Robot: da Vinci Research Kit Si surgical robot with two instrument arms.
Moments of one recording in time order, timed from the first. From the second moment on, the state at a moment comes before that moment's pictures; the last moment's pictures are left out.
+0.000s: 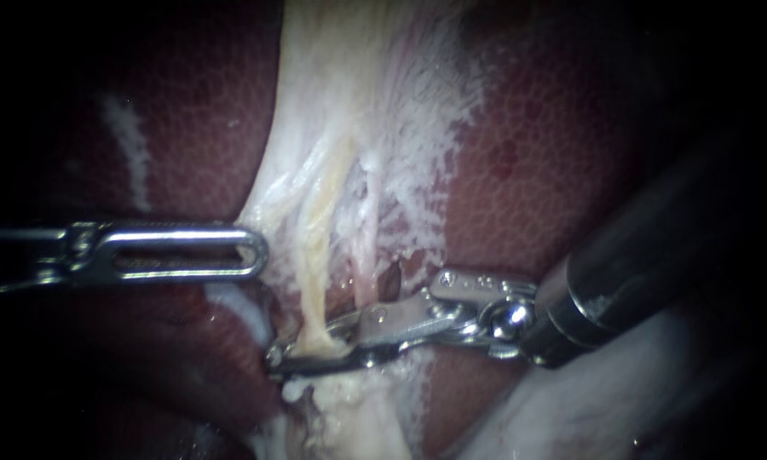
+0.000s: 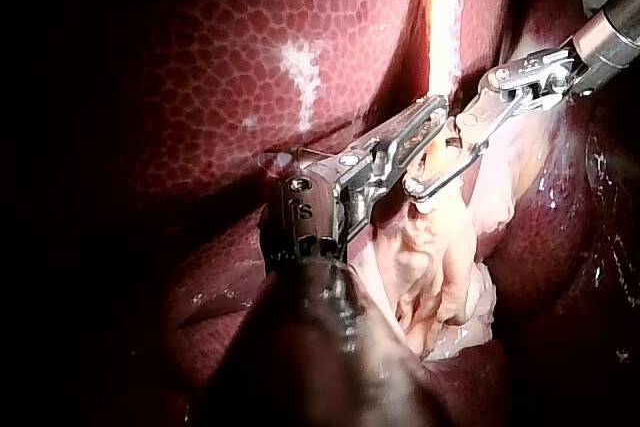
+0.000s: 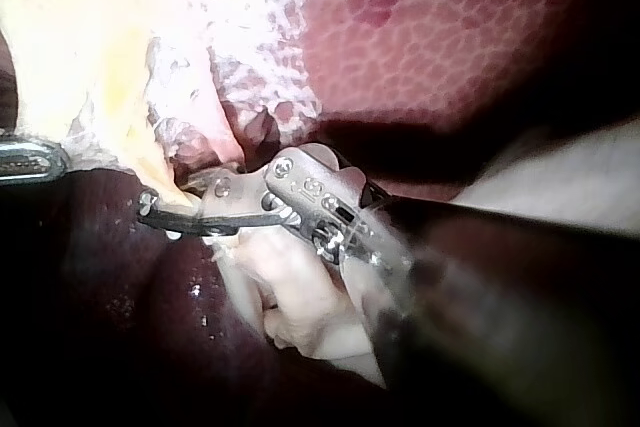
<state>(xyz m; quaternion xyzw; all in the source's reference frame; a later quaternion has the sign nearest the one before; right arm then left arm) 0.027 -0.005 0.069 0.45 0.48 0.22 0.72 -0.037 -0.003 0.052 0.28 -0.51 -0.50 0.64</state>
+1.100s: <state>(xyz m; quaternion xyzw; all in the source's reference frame) 0.027 -0.004 0.068 0.29 0.58 0.04 0.76 -0.037 -0.004 0.052 0.28 -0.51 -0.50 0.64</state>
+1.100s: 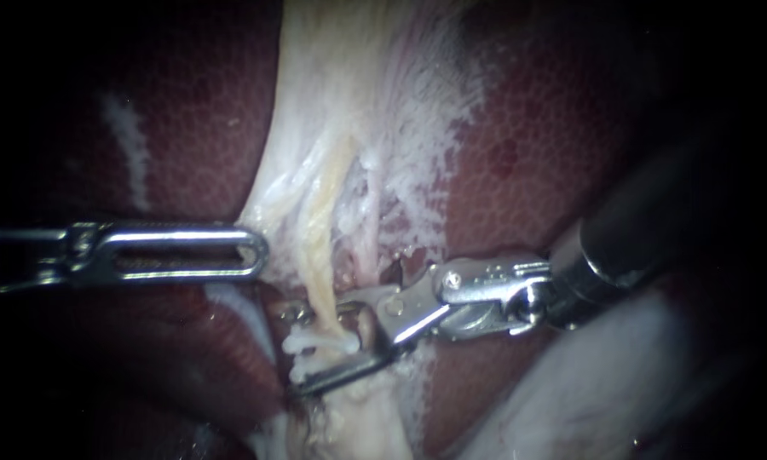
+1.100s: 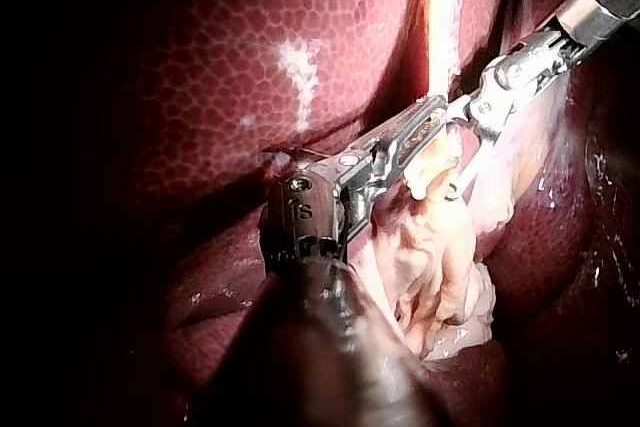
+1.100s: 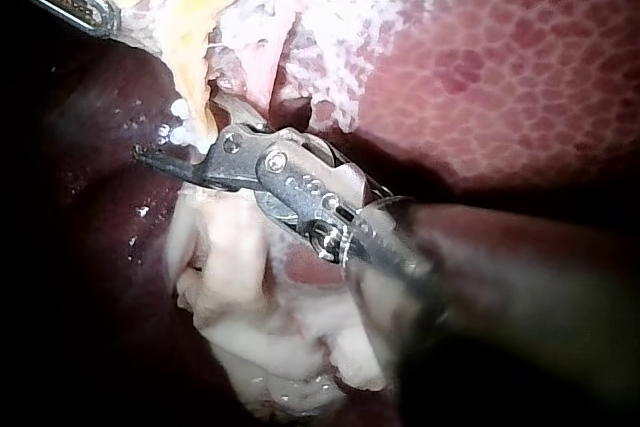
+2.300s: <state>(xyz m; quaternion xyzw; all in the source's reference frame) 0.010 0.003 0.059 0.24 0.58 0.07 0.78 -0.037 -0.004 0.053 0.28 -0.51 -0.50 0.64</state>
